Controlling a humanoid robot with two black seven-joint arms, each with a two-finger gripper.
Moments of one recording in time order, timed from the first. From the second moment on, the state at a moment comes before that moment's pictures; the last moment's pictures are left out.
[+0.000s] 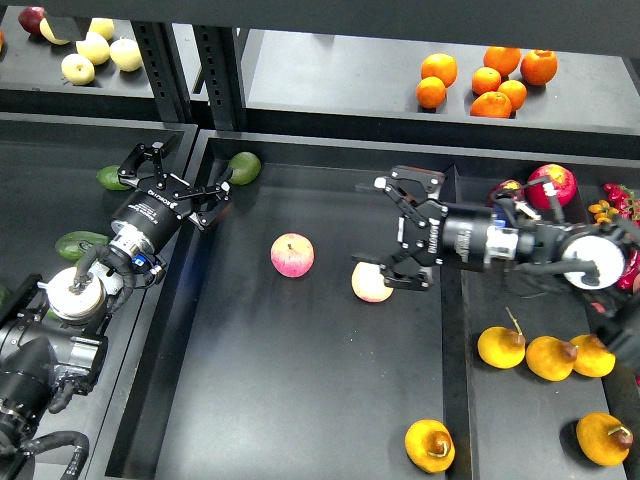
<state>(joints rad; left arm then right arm) -0.48 0.00 -1.50 -0.69 -0.02 -0.49 0.37 0.74 -0.42 0.63 1.07 0.07 0.58 -0.49</state>
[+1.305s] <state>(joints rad) -0.46 0.00 -1.50 -0.70 -0.02 -0.49 0.37 0.73 -0.63 0.10 1.10 -0.22 0.58 -0.49</state>
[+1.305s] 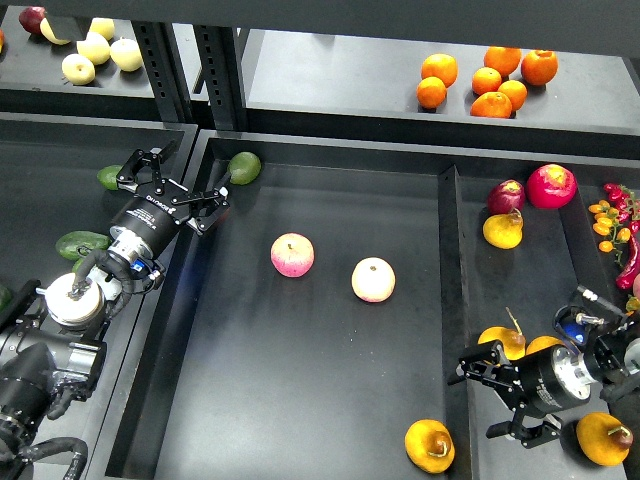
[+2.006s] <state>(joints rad) -0.46 0.00 -1.50 -0.71 -0.02 -0.49 0.37 0.65 -0.54 0.10 1.05 -0.25 0.58 -0.49</state>
